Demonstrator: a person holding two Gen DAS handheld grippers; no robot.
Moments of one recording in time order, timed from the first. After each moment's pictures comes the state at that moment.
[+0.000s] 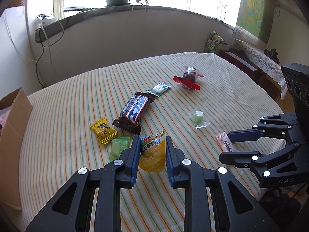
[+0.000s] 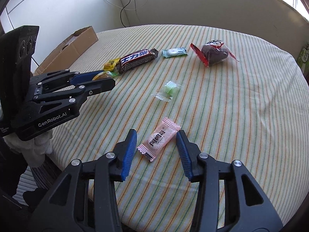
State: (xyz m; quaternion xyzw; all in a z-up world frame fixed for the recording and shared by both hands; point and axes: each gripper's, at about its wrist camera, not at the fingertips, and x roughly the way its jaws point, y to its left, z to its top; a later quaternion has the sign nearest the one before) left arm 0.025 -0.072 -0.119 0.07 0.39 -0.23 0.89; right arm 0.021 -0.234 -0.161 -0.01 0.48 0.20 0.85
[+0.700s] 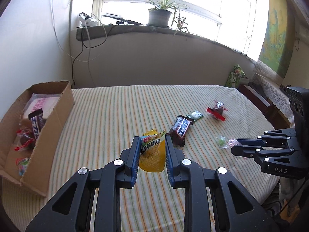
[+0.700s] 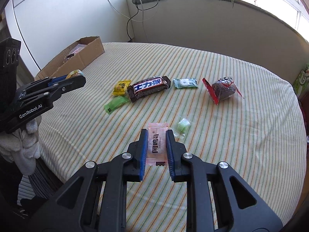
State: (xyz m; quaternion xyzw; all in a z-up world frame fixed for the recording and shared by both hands) left arm 0.013 0.001 -0.082 -0.02 0.34 -0.13 0.93; right arm 0.037 -0.202 -0.120 -0.04 0.44 0.21 0.87
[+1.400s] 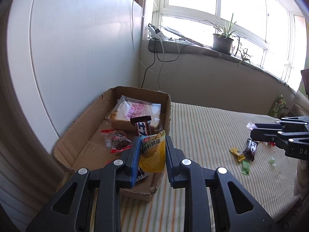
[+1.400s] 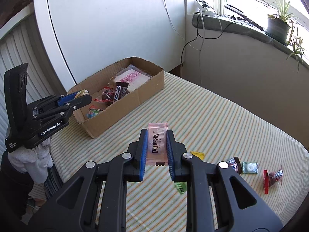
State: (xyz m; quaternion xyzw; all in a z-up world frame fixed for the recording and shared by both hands) left arm -0.008 0.148 -0.067 -0.05 0.29 0.04 0.95; right arm 0.077 -0.037 -0.066 -0.10 0.37 0.34 0.86
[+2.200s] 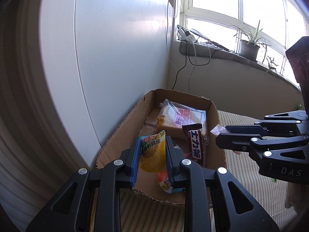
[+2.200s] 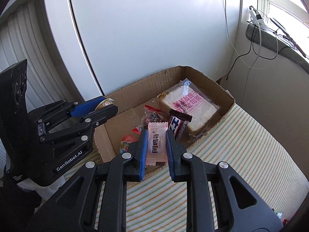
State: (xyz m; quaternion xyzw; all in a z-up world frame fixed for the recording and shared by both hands) left arm 0.000 0.213 -0.075 -0.06 0.29 0.11 0.95; right arm 0.098 0.113 -0.082 -0.15 0.37 0.42 0.81
